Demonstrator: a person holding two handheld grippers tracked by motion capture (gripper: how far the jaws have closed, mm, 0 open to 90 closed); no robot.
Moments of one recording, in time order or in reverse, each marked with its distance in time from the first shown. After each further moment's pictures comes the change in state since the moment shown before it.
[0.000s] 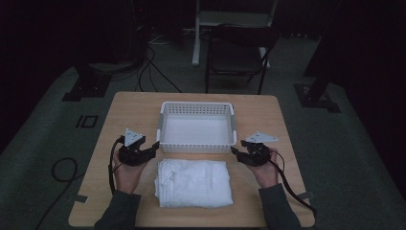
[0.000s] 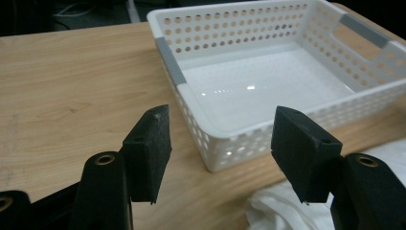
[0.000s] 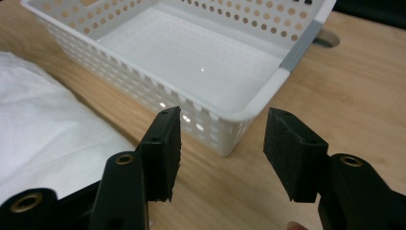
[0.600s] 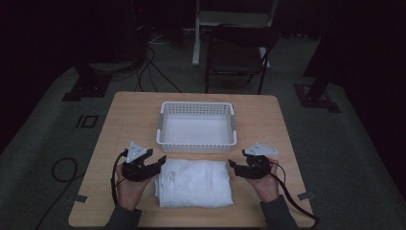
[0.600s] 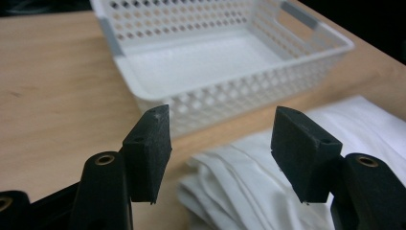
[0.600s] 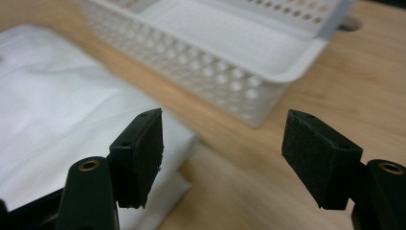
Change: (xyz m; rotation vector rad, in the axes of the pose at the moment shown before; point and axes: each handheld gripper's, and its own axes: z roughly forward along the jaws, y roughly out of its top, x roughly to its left) left arm -0.036 -0.028 -0.019 0.013 -0.111 0.032; right arm 0.029 -0.021 -0.016 0.012 0.021 -0.014
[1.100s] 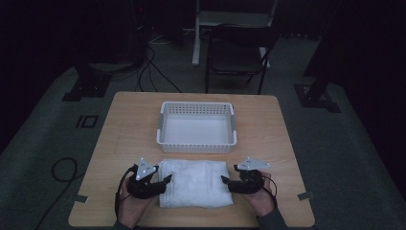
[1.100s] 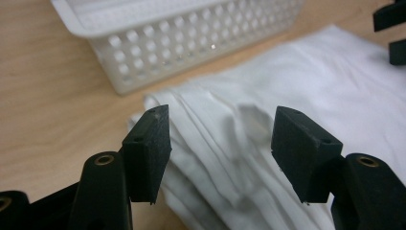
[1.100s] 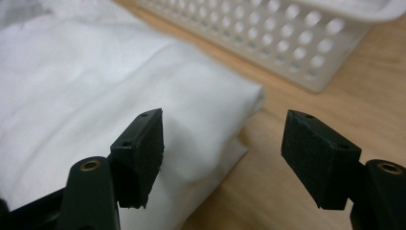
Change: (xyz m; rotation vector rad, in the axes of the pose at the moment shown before) left arm -0.030 -0.032 -0.009 0.122 -0.023 0.093; right arm 0.030 -0.032 0.006 0.054 0.093 0.000
